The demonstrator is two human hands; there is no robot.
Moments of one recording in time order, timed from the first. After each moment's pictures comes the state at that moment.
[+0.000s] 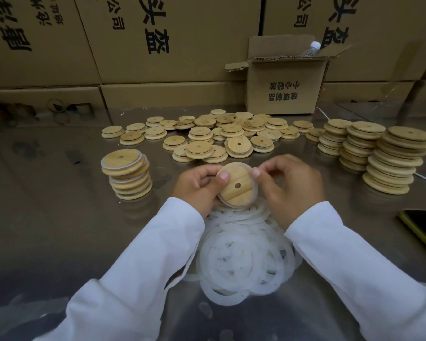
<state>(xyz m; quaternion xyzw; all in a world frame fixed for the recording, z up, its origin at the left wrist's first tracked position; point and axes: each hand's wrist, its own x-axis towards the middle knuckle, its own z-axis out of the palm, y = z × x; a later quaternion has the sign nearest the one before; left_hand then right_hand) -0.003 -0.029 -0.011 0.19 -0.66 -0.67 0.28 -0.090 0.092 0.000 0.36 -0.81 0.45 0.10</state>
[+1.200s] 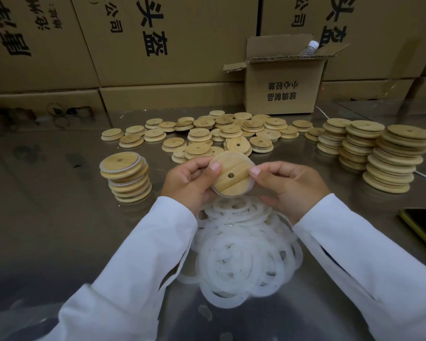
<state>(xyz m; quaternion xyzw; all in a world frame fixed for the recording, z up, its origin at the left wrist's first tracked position) -0.004 -0.041 -0.011 0.13 -0.60 -0.72 0.33 -0.087 0.093 0.010 0.21 -0.65 0.70 -0.21</state>
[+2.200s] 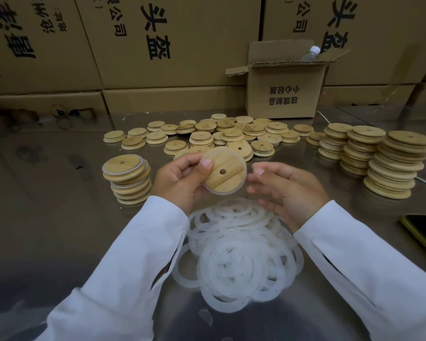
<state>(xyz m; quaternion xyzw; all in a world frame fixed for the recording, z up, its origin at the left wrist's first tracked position) 0.007 -0.041 0.002 0.13 -0.58 -0.72 0.36 -0.089 0.094 0.009 0.23 -0.63 0.70 -0.25</state>
